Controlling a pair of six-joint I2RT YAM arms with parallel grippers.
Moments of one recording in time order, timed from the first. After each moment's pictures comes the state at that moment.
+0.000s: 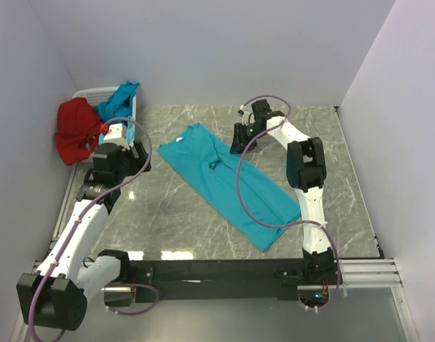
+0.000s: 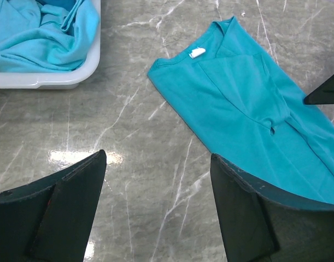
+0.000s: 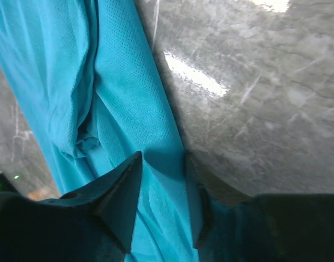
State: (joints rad) left arm -0.13 0.96 0.77 -0.22 -0.04 -0.28; right arm 0.26 2.42 2.01 -0.71 -0.58 0.13
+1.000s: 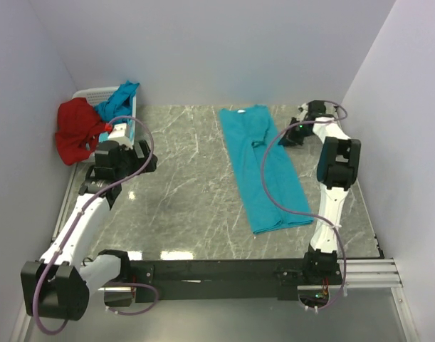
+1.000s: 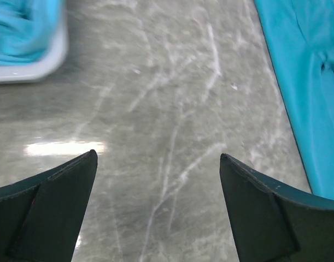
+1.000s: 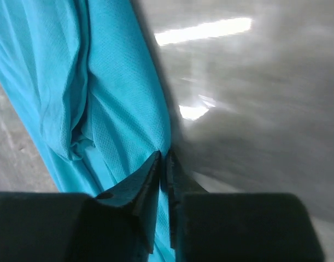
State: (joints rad) left arm -0.10 1.02 0.77 -0.20 0.08 -0.28; right arm -0.11 2.38 1.91 -0.62 -0.52 0.30
